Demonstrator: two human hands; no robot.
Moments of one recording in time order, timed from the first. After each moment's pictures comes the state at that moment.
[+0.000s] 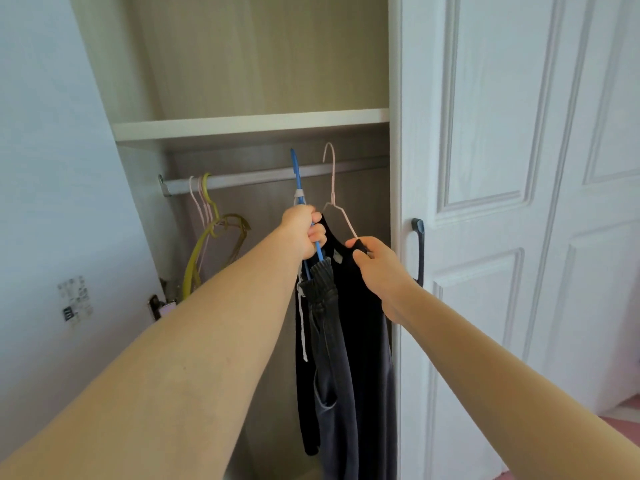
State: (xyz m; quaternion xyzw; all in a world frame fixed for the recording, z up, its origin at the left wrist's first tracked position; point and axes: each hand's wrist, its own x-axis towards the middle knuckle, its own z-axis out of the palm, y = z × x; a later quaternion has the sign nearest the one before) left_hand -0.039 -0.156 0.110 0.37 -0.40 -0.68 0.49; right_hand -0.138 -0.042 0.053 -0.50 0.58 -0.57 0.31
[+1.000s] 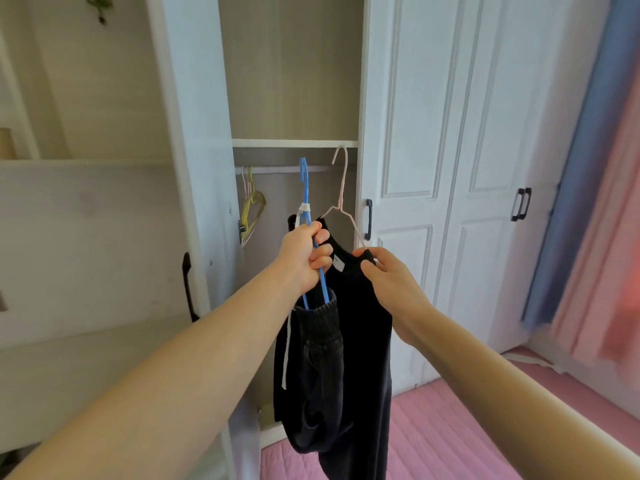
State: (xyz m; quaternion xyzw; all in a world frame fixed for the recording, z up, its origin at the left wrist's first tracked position) left_hand 0.071 0.246 0.096 0.23 -0.37 -0.76 0.47; right_hand -0.042 0.353 0.069 -0.50 0.58 -0.56 0.31
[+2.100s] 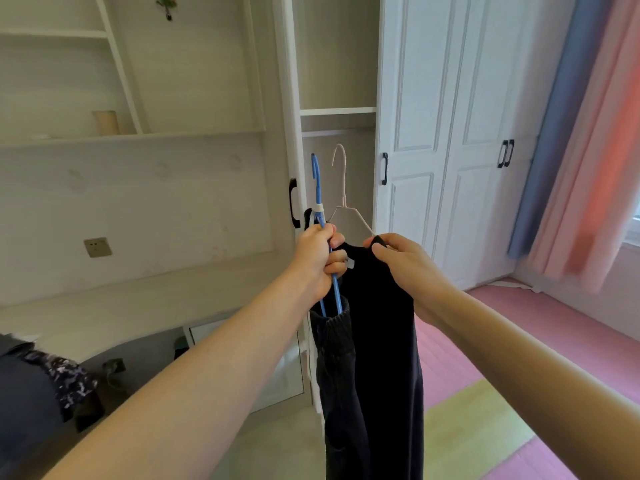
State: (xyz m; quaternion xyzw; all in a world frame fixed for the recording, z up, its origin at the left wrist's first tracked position) left_hand 0.265 0.555 0.064 0.30 -0.42 -0.71 0.47; right_hand 0.151 0.643 0.064 -0.46 0.60 -0.54 0.37
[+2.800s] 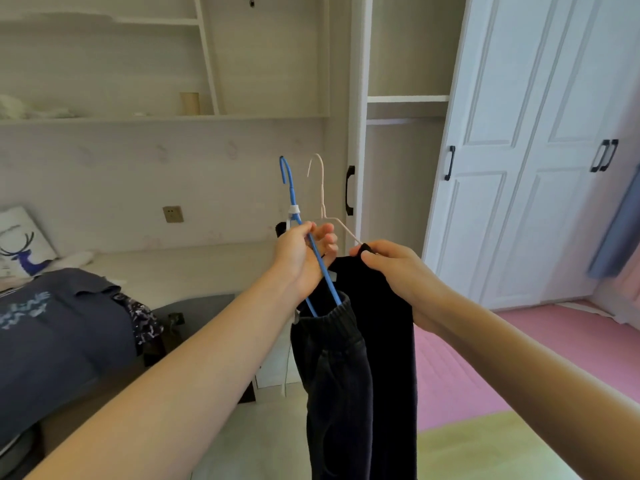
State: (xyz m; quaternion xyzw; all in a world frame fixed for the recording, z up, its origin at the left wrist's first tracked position) left_hand 0.348 0.582 0.064 0.27 -0.25 -0.72 0.59; right_hand 0.202 0.642 0.063 -0.54 0.53 -0.44 0.47
